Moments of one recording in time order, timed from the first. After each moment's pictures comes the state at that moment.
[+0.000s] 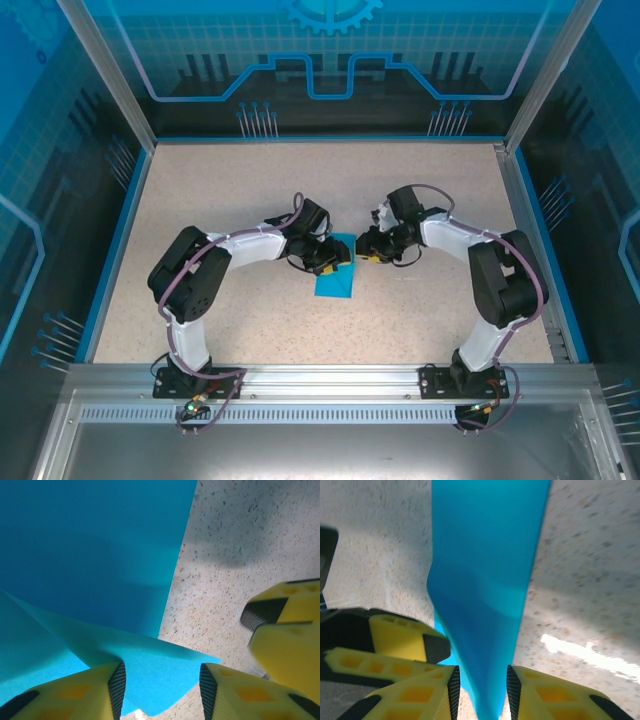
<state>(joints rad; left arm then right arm) -0.60 1.88 1.14 -0.30 0.50 -0.95 0.35 1.74 1.04 -0.48 -0.60 0.51</state>
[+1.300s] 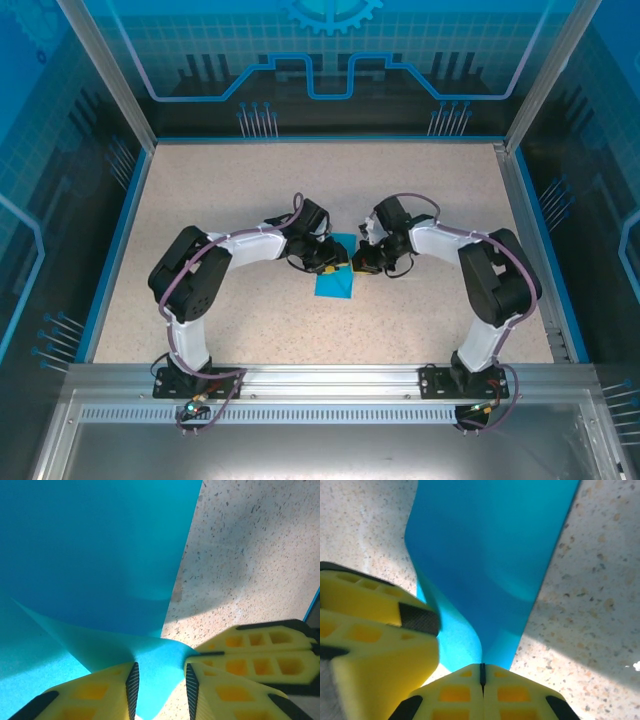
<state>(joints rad) -0.60 1.88 1.14 -0.30 0.50 -0.95 0.43 1.77 1.01 -0.50 -0.57 0.44</state>
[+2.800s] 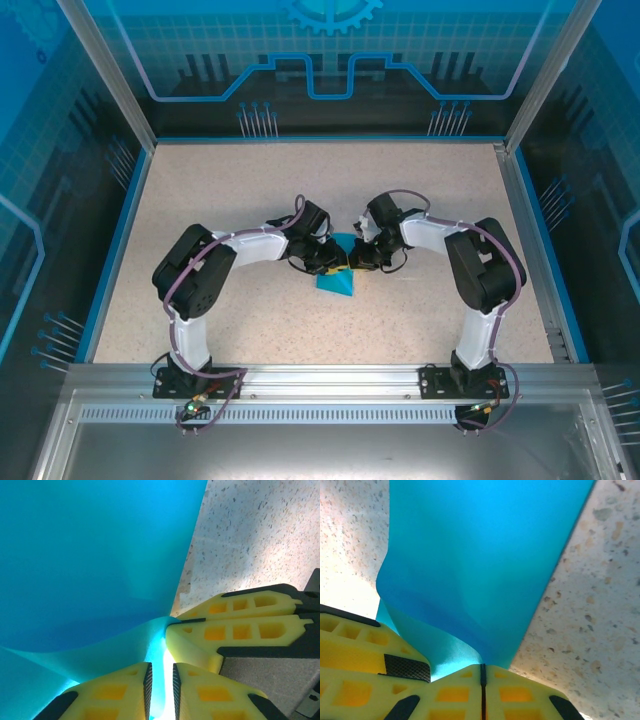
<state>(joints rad) -0.60 1.91 1.13 -0.26 0.53 -0.96 0.43 1.88 1.10 -0.54 -0.54 0.38</state>
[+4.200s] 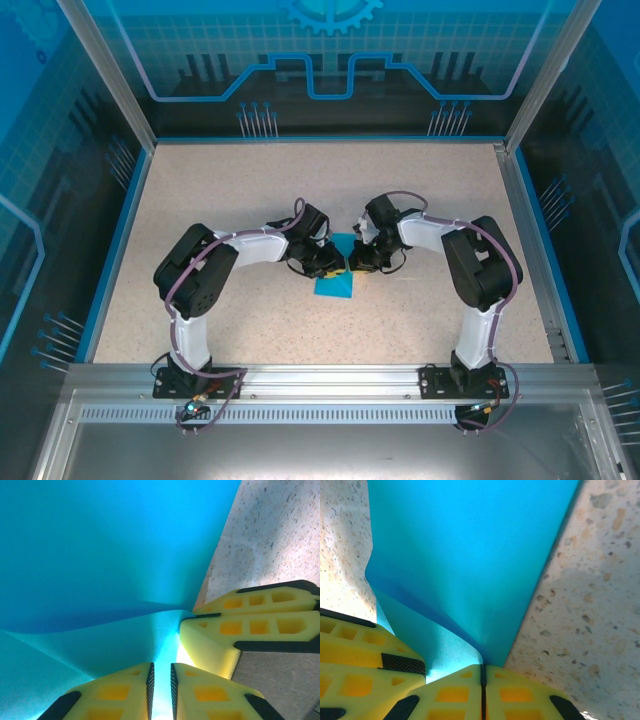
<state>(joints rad) -0.60 1.92 1.11 -0.27 0.53 -0.95 0.44 1.91 1.12 -0.56 -0.53 0.38</state>
